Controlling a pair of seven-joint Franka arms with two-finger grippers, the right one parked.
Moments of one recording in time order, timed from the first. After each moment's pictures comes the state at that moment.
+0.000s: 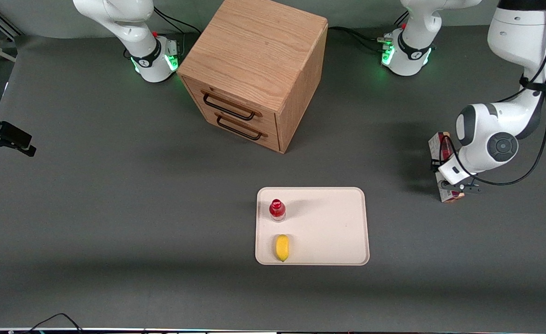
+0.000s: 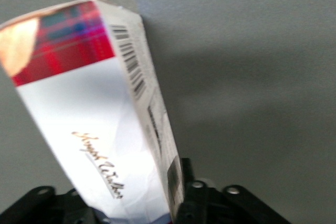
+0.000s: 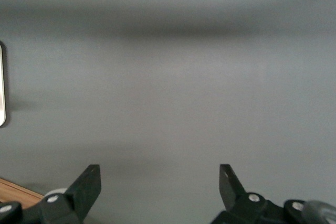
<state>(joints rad) -0.02 0.35 0.11 -2.27 0.10 2.47 0.19</state>
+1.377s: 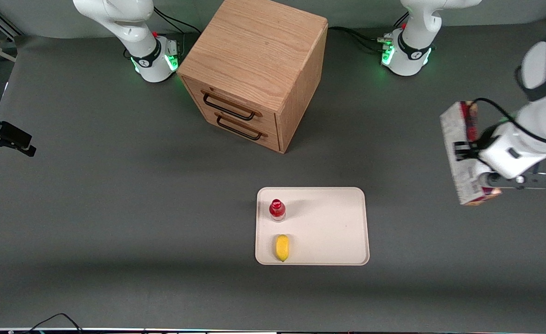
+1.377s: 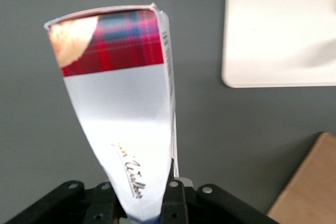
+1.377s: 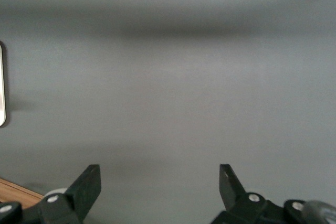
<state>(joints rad) -0.03 0.20 -0.17 -1.51 -0.01 1.56 -0.19</state>
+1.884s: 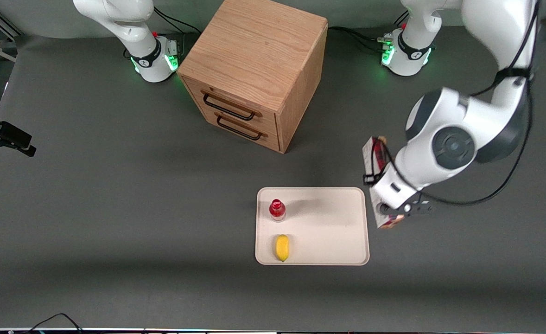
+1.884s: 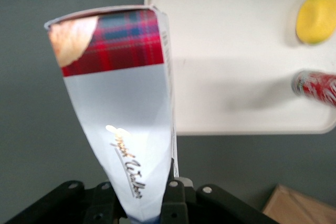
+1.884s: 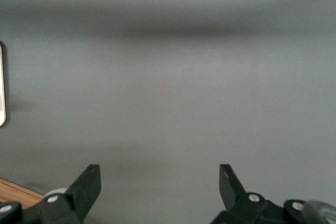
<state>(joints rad) -0.04 0.50 -0.39 -1.51 0.10 1.93 -0.44</state>
